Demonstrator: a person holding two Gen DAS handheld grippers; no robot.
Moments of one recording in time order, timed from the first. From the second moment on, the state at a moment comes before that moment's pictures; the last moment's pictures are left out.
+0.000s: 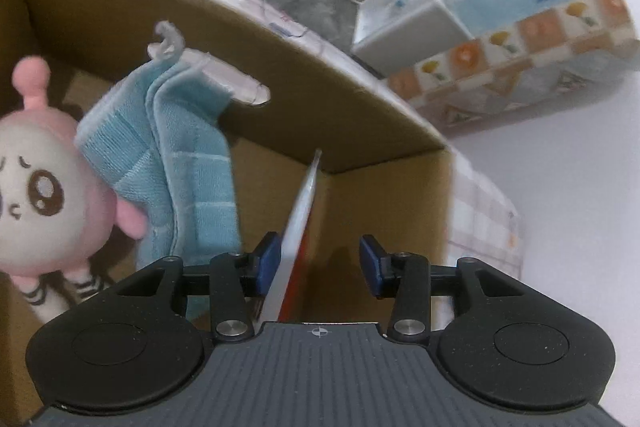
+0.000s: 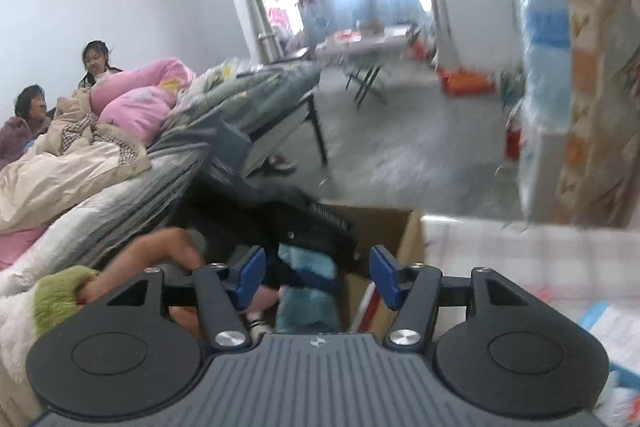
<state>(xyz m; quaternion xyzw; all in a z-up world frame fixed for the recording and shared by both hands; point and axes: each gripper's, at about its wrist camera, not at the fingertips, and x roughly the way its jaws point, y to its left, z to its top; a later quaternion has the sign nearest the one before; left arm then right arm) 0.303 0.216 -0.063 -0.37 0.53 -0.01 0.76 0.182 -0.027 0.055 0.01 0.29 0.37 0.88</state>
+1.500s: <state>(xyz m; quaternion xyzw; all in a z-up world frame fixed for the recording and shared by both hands) 0.126 -0.117 0.014 0.12 0.35 -0.18 0.91 0.145 -0.362 -0.055 0.39 0.31 0.20 0.85</state>
